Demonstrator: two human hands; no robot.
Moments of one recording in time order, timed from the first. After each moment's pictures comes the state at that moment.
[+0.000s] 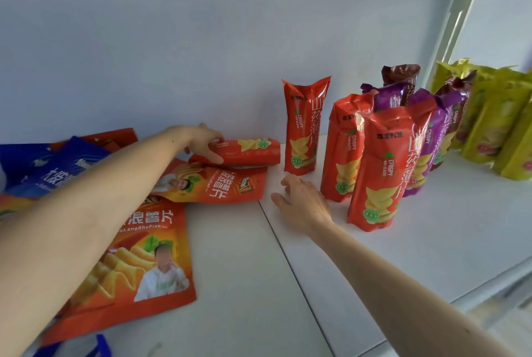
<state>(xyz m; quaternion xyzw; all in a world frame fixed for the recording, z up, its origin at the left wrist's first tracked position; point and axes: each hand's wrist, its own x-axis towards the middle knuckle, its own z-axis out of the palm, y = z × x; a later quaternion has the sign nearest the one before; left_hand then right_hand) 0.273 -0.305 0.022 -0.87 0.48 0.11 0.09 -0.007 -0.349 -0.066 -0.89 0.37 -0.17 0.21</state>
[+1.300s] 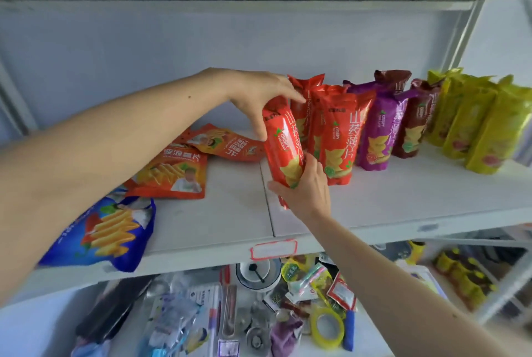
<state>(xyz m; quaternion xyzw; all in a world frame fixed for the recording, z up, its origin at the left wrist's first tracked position) -0.010 -0.206 0.148 -0.79 0.61 0.04 -0.03 -0.152 -0.279 -0.054 -0.84 0.30 -0.34 0.31</state>
